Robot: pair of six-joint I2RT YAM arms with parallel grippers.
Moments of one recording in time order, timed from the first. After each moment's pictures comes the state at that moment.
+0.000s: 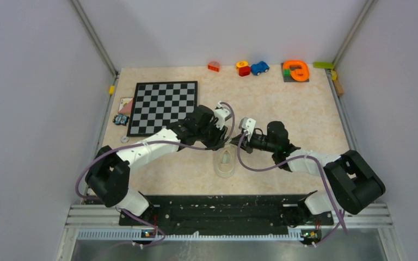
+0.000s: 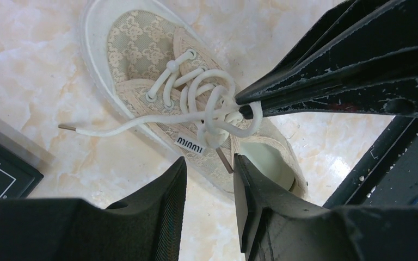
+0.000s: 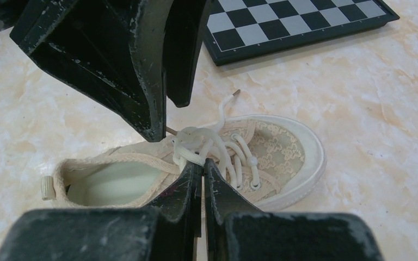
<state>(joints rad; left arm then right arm) -0.75 1.51 1.05 -0.31 0.22 -0.08 0.55 1.39 0.47 0.66 -0.63 -0.27</state>
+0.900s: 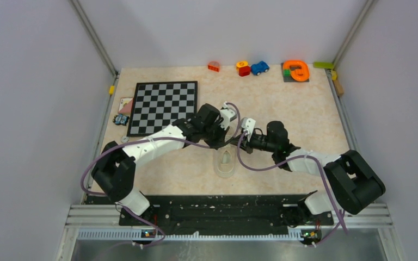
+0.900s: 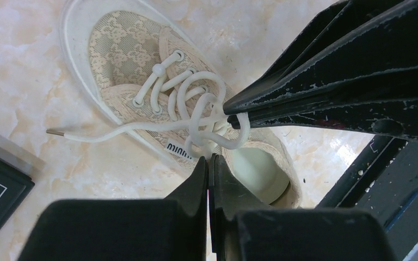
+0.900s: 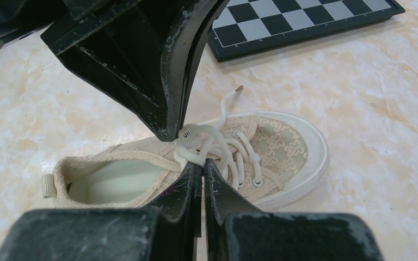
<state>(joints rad) -0.77 1.58 1.13 -0.38 0.21 -0.06 0.55 1.39 0.48 0.63 -0.63 -0.26</state>
